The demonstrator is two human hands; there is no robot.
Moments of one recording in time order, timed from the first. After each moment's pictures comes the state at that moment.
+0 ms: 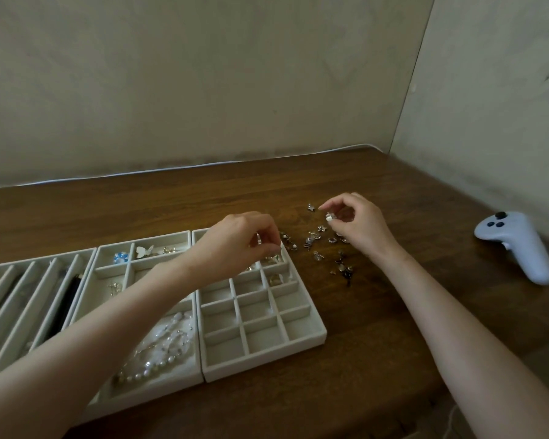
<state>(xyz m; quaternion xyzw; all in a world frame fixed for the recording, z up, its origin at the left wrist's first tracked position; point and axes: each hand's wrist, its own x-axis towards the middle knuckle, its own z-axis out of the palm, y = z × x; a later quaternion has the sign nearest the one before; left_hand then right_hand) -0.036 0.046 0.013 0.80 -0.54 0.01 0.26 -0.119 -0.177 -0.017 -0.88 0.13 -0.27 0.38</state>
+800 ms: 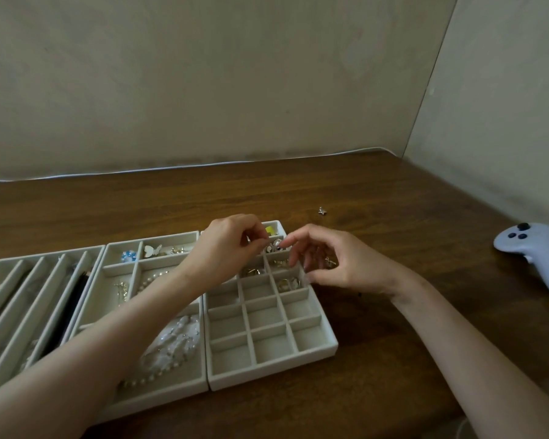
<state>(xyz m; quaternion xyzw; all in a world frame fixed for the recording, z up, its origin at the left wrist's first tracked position) -0.026 0.056 -0.002 0.83 -0.45 0.06 0.34 -0.143 -0.125 0.007 -0.90 -0.09 -0.02 0.43</state>
